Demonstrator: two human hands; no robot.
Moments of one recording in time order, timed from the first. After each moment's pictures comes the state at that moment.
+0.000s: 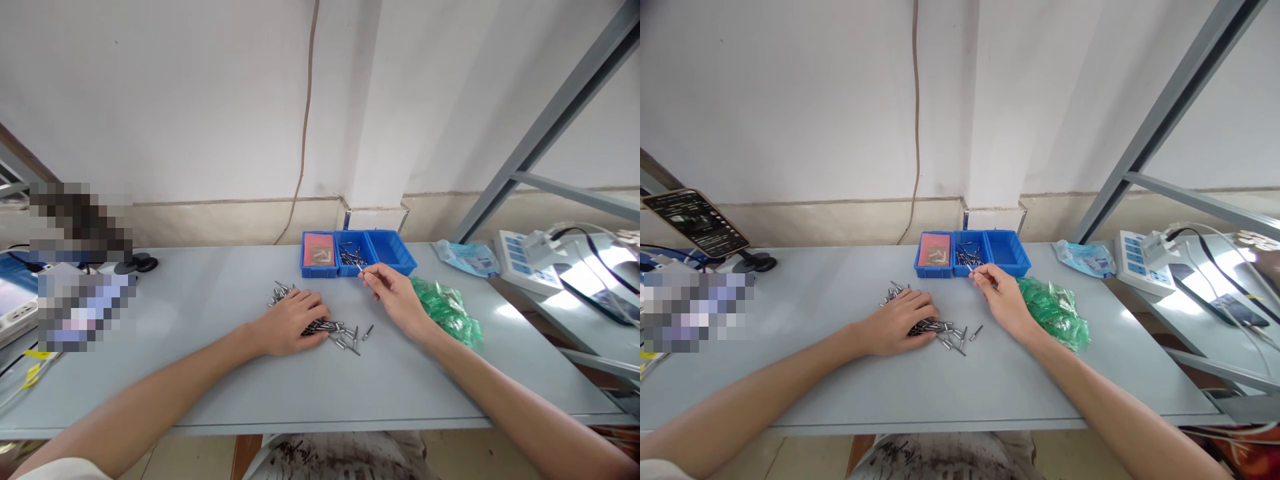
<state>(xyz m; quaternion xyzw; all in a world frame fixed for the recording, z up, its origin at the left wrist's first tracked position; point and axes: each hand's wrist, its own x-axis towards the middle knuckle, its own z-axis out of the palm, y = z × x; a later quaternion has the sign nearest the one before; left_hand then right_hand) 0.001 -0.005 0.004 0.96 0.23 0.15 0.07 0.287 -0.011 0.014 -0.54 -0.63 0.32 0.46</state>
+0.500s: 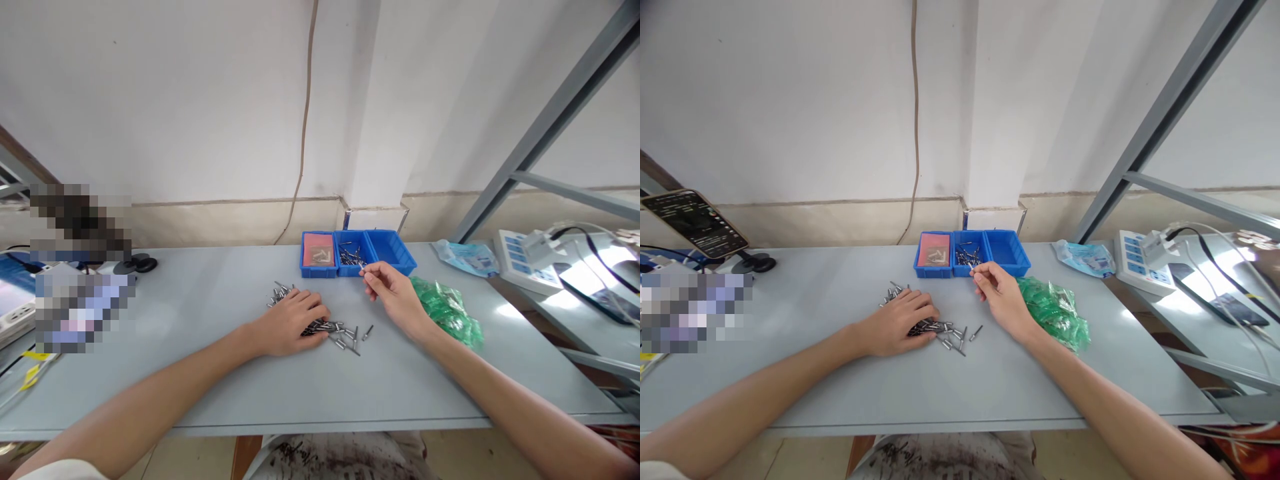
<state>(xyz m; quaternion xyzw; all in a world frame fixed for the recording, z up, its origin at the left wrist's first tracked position) 0.000 -0.005 0.005 0.96 0.23 0.14 0.07 0.285 -0.012 0.015 -0.51 -0.61 0.35 0.49</state>
